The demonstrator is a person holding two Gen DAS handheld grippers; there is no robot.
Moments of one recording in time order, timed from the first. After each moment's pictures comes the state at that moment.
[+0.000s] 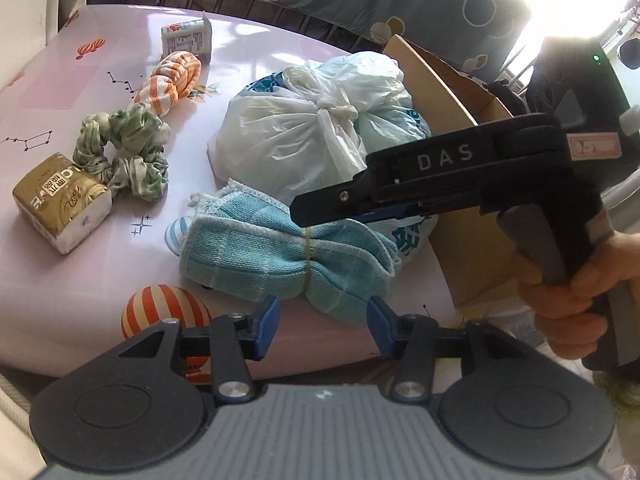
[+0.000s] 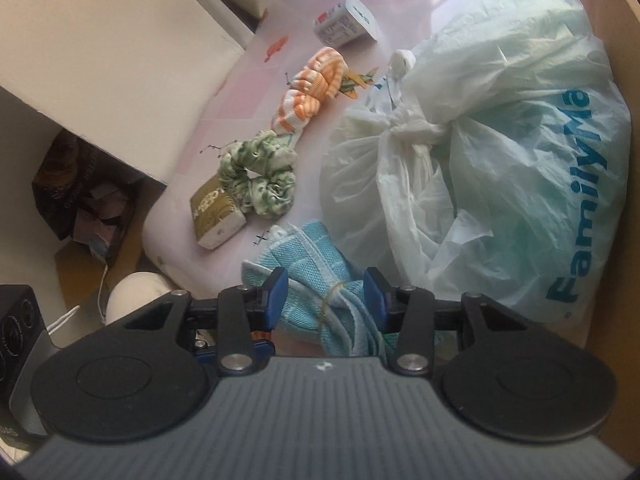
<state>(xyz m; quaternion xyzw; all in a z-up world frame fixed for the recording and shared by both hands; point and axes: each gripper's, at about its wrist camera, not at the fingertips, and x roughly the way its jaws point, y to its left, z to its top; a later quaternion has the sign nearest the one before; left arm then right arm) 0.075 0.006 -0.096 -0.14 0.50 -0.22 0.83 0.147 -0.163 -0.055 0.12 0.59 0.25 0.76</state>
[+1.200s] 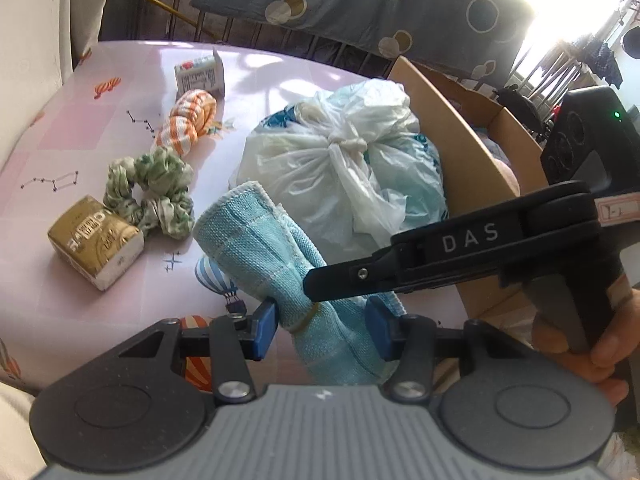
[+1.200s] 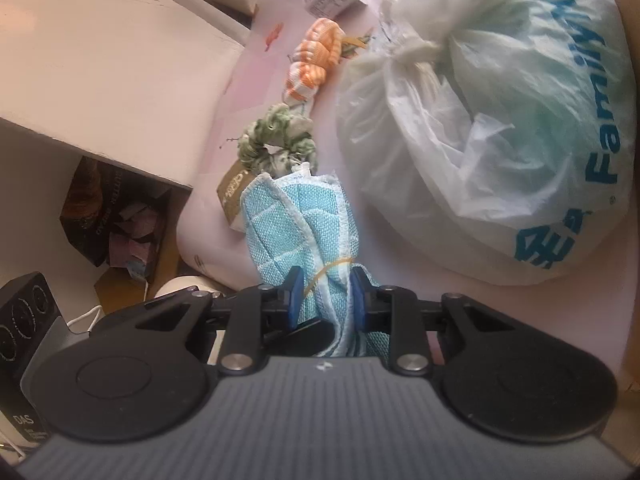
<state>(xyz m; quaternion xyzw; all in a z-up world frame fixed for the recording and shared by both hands) 0.074 0.009 -0.064 -0.10 0.47 -0.19 0.86 0.119 -0.170 -0.059 0.21 0.60 0.25 0.73</state>
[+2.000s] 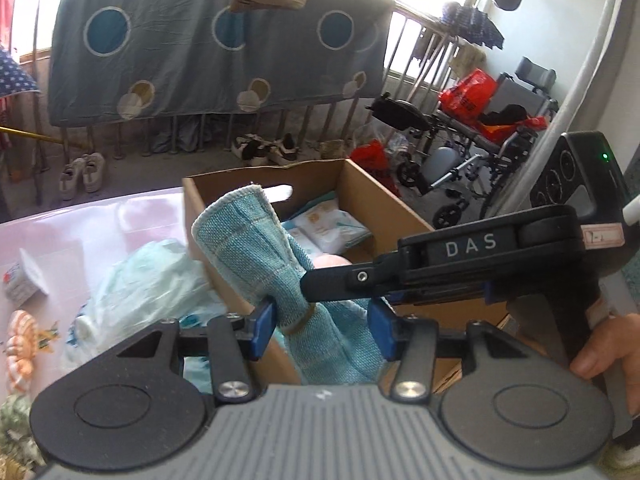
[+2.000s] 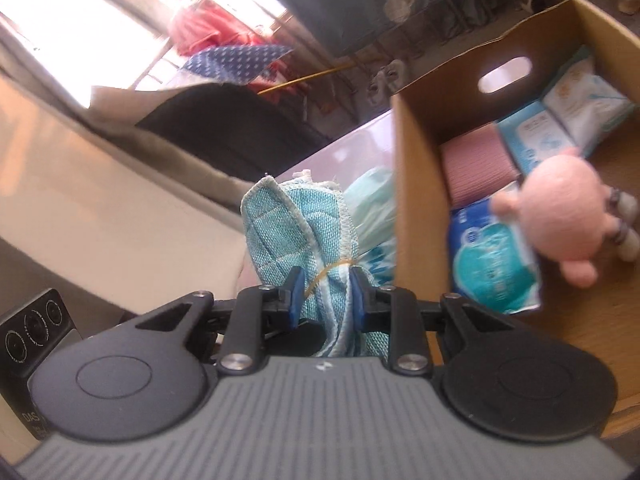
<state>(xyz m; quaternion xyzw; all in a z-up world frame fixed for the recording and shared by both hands) 0.140 -0.193 0.039 0.00 0.38 -0.35 0.86 0.124 -0.384 0.048 0.33 0.43 0.17 0.82</state>
